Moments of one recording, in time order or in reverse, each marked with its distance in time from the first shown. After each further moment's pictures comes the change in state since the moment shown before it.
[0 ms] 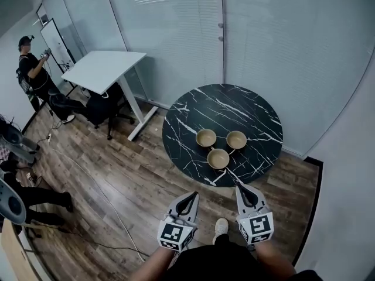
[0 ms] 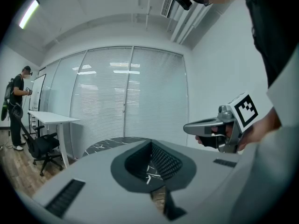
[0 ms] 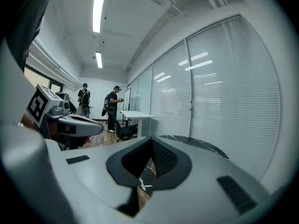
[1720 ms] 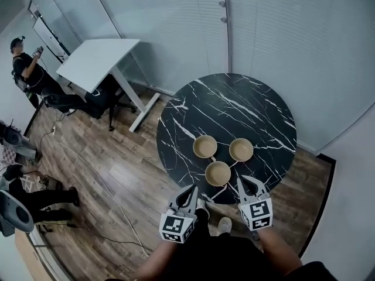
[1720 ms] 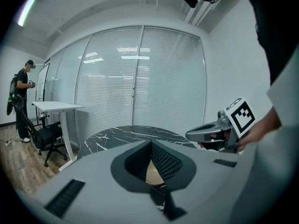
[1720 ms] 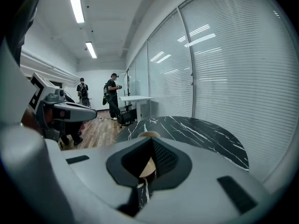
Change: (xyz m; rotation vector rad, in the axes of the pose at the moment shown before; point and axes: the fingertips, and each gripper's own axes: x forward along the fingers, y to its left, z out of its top) left arm 0.151 0.074 -0.040 -0.049 0.144 0.099; right arm 0.153 -0.104 -0.099 0.084 0.230 0.090
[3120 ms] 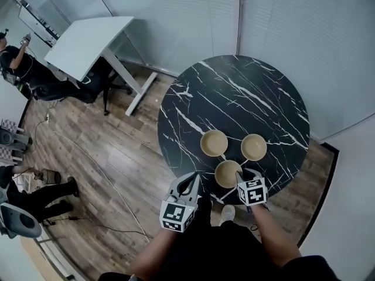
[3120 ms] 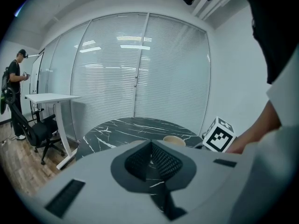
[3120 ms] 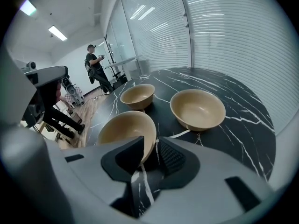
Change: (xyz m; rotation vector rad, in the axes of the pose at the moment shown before) left arm 0.055 0.073 -0.027 -0.036 0.114 -0.047; right arm 0.114 -0.008 -0.135 0.200 0.532 -0.018
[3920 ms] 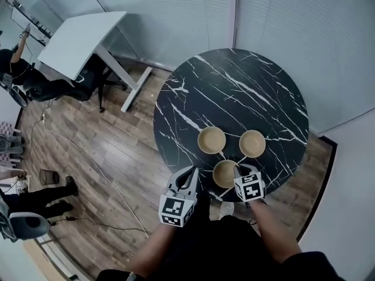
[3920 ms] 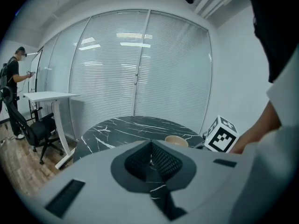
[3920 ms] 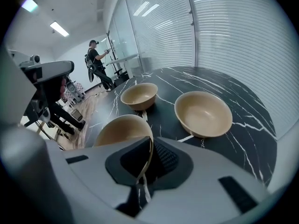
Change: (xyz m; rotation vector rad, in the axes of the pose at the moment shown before) left arm 0.019 0.010 0.002 -0.005 0.022 -0.010; right arm 0.011 0.005 0.010 -0.041 0.026 0.006
